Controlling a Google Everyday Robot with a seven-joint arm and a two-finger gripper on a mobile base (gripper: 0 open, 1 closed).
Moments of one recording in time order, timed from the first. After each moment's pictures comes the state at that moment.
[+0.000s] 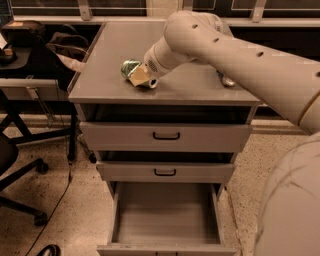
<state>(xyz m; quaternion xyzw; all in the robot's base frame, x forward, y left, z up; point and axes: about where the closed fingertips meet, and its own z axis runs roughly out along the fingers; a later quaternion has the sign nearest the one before) 0.744 0.044 0.860 -0.41 0.82 0.10 0.39</state>
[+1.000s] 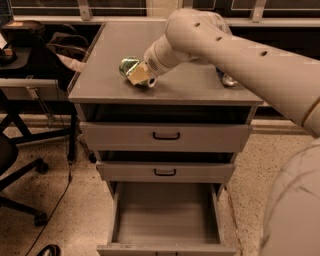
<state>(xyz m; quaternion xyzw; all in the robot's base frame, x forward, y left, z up) 0.741 0.045 0.868 -0.42 0.81 0.10 0.40</state>
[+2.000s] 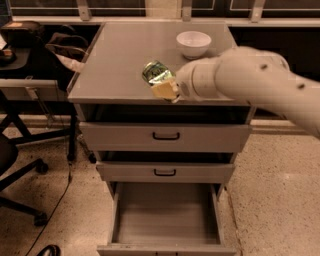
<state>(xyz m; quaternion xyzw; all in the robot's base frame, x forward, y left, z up) 0.640 -0.033 0.896 -0.33 0.80 0.11 0.49</state>
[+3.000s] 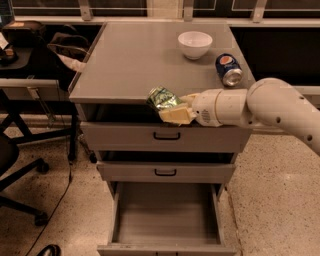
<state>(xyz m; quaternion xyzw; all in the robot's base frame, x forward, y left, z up) 0.609 -0.049 0.833 -0.37 0.76 0.25 0.48</state>
